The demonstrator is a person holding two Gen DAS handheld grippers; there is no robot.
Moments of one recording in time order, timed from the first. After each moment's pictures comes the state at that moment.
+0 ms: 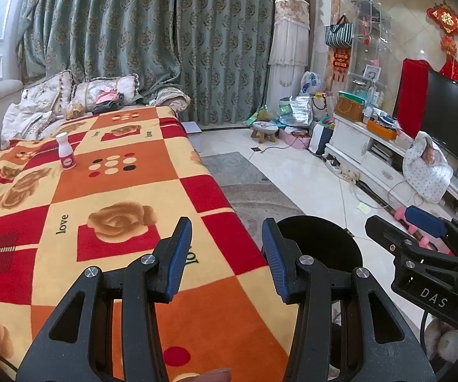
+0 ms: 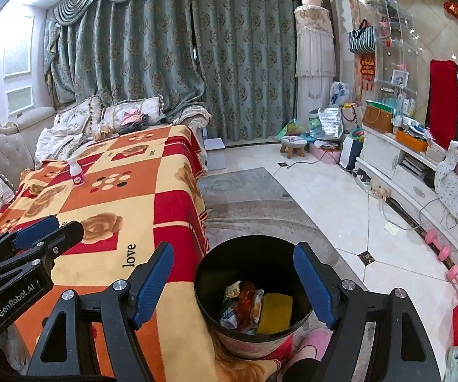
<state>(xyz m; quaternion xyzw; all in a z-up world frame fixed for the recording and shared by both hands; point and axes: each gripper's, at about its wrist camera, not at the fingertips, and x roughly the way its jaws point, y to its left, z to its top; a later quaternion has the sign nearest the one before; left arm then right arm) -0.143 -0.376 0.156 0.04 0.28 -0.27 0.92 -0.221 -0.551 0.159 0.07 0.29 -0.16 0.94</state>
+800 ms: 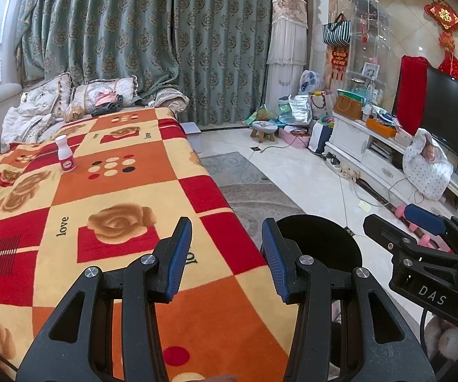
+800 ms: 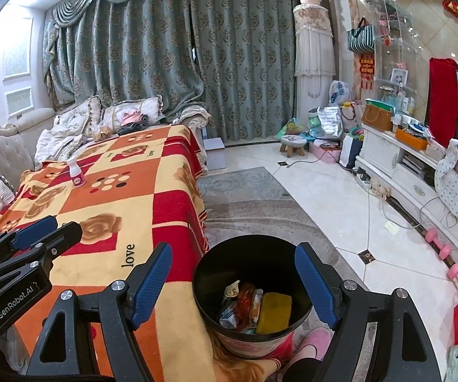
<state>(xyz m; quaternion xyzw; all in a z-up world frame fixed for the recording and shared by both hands) -0.144 -0.377 0.156 0.04 0.28 -0.27 0.92 -0.222 -0.552 0.158 0.07 0.29 -0.16 0.94</state>
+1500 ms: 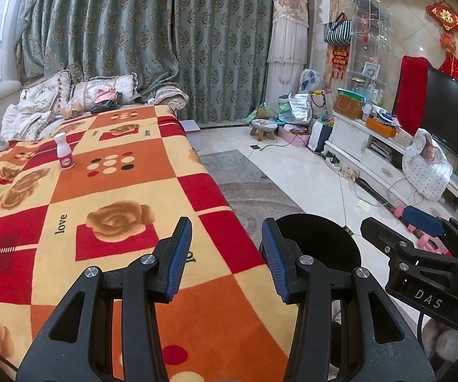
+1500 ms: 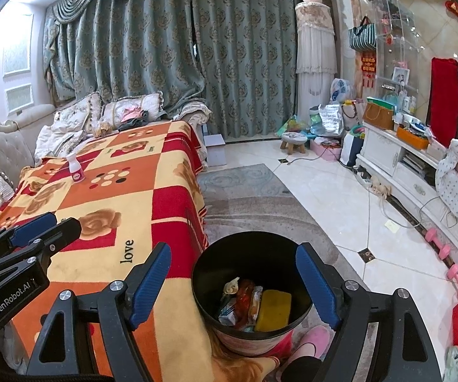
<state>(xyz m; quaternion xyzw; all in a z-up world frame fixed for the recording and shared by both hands) -0.142 -0.375 0.157 0.04 0.28 -0.27 0.92 -0.224 -0.553 0.155 0.07 0.29 -0.16 0.94</state>
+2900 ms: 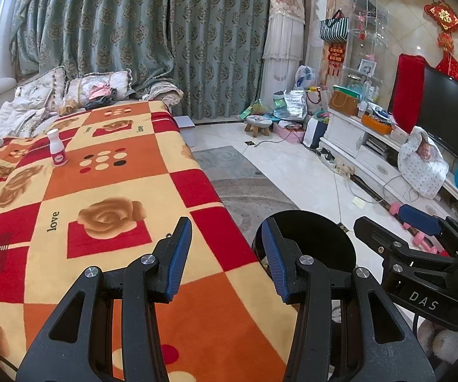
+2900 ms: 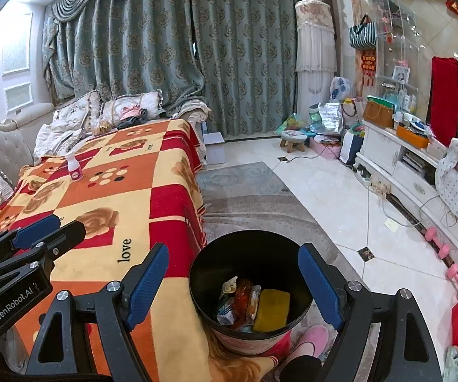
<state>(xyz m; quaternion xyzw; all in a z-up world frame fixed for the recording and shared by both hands) -0.149 -0.384 0.149 0.05 0.29 -0.29 0.91 -0.221 -0.556 0.155 0.07 0.30 -0.16 0.94</state>
